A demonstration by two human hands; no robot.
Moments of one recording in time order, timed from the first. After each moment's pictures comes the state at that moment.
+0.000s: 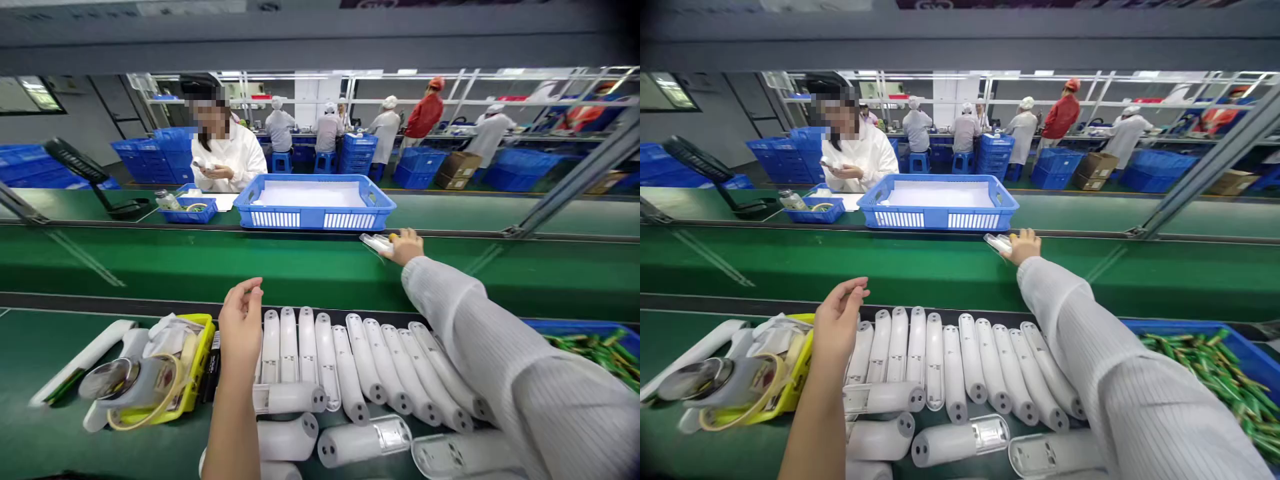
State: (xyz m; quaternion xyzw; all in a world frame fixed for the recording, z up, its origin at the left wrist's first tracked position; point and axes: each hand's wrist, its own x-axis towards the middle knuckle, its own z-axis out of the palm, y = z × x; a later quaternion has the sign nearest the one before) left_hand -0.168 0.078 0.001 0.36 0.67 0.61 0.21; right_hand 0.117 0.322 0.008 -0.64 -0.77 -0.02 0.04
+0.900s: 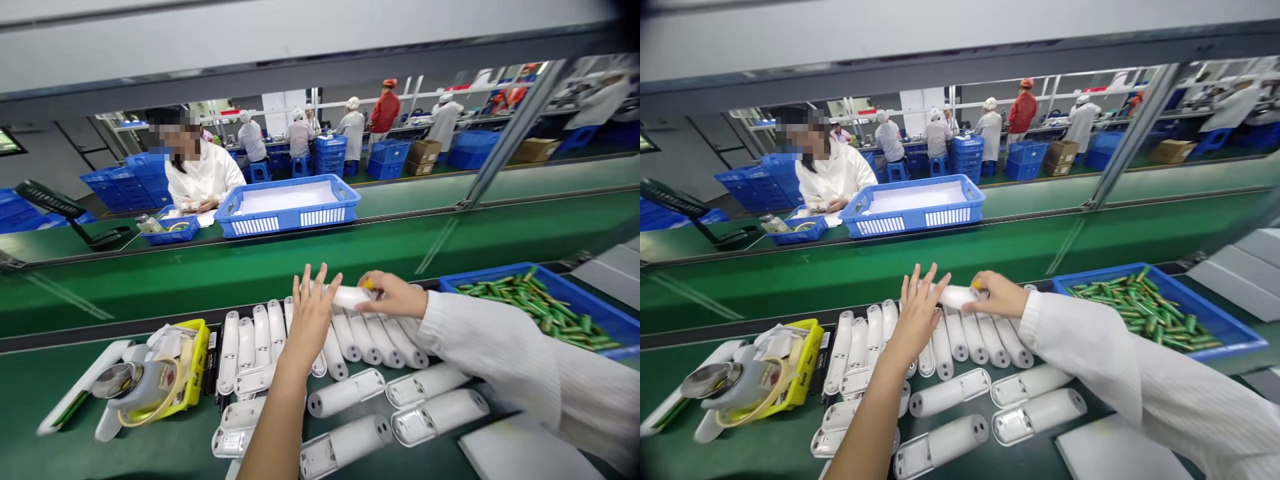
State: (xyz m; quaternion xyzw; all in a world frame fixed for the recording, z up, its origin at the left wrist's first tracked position) left_hand -0.063 0.080 -0.002 0.80 0.55 0.25 0.04; right_hand 0.144 0.157 0.016 -0.42 -0.88 0.21 0.11
